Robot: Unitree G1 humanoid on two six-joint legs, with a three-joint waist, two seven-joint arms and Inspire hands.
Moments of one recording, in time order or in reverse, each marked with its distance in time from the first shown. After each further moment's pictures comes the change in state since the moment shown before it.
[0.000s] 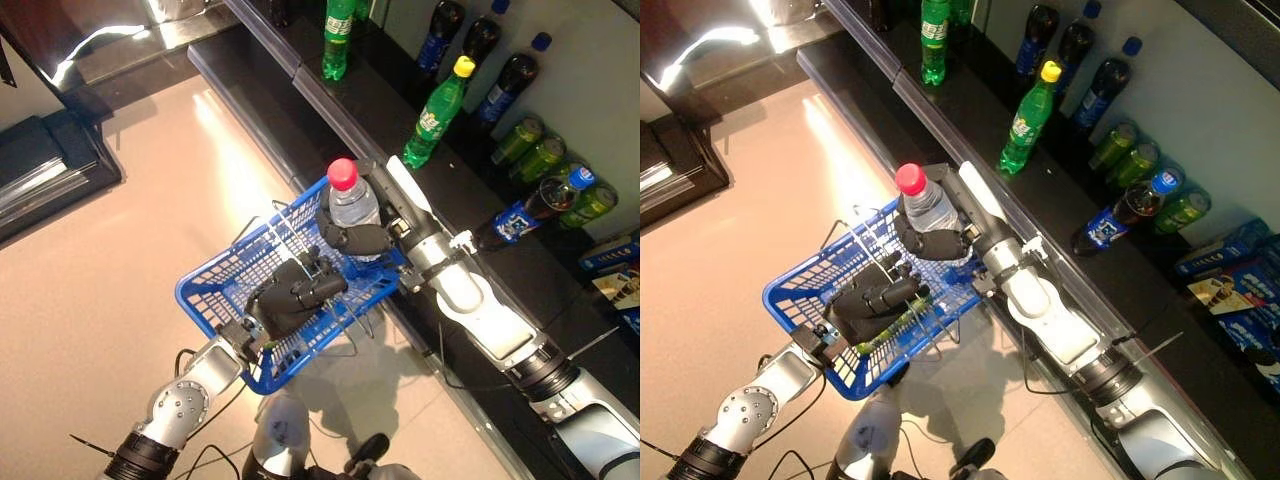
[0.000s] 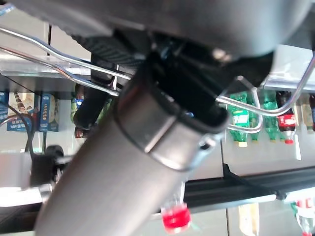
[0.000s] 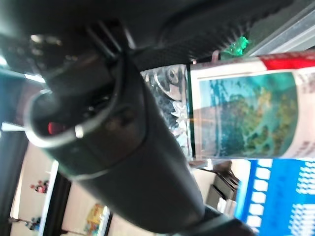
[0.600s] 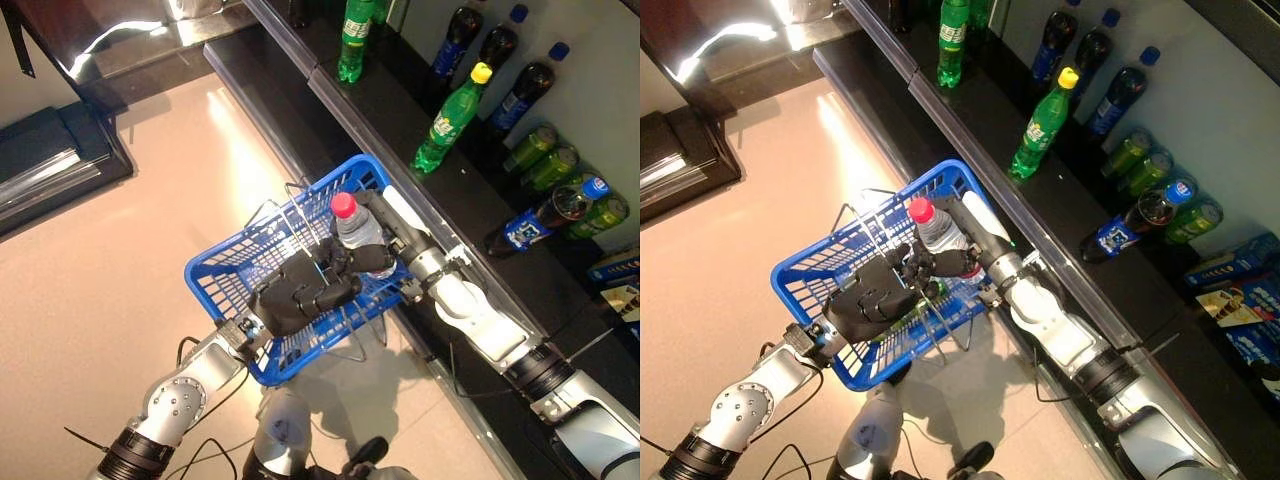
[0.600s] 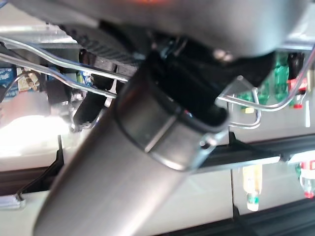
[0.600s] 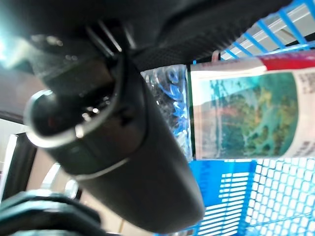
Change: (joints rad) left arm -0.035 0.032 -0.018 -0.068 0.007 0.023 -0.112; right arm 0.001 0.003 0.033 0.176 -0.032 -0.004 0.025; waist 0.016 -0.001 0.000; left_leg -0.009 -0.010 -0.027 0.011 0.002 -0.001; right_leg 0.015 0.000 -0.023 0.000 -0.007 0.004
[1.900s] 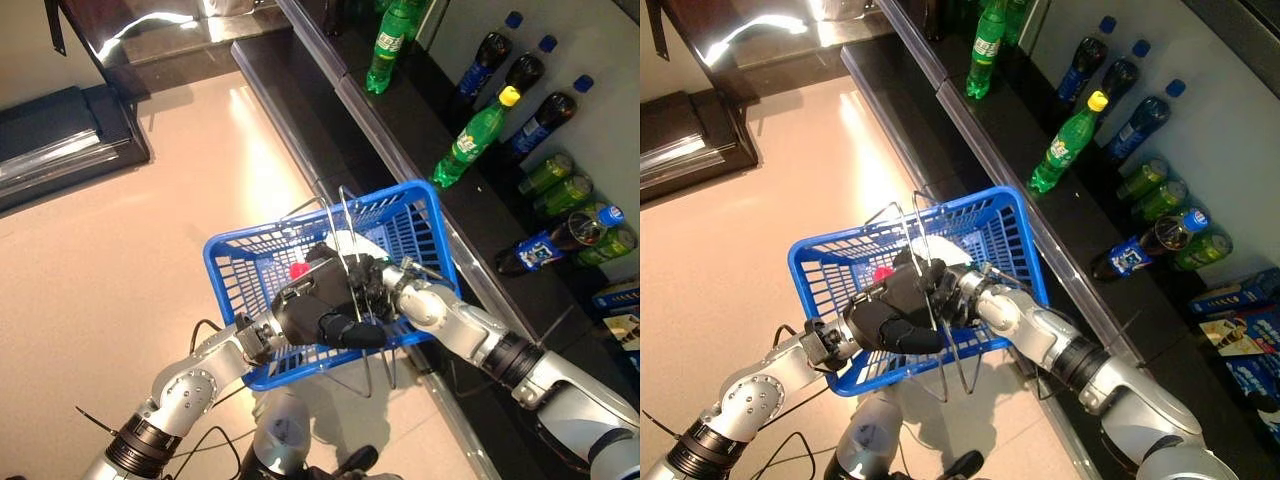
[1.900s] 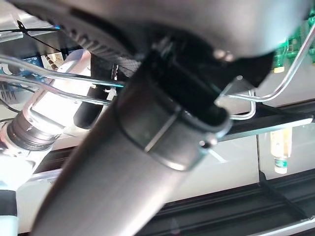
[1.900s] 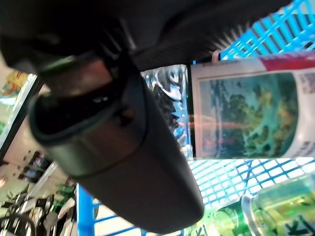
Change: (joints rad) left arm -0.053 0.013 -0.060 -0.032 0.118 0.047 -0.105; right arm -0.137 0.062 0.246 0.068 -0.326 0.077 0.150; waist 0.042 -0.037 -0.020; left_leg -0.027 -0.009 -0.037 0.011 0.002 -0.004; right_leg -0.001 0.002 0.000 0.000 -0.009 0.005
